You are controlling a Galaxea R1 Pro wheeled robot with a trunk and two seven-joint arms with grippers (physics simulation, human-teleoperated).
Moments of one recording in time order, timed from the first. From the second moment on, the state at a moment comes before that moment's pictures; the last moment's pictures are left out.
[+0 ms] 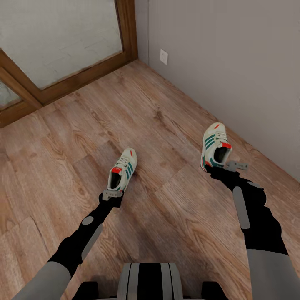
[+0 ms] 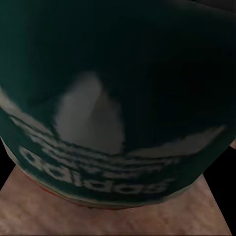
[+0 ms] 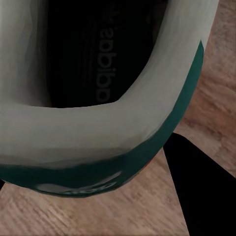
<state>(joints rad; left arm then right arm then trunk) -0.60 0.06 -0.26 -0.90 0.22 -0.07 -0.05 -0.67 -0.06 -0.17 -1.45 -0.19 0.67 -0.01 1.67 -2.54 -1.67</state>
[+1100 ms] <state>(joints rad) -0.60 0.07 -0.26 -0.99 0.22 0.08 -0.06 -0.67 -0.07 0.07 -1.44 -0.20 0.67 -0.01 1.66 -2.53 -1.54</state>
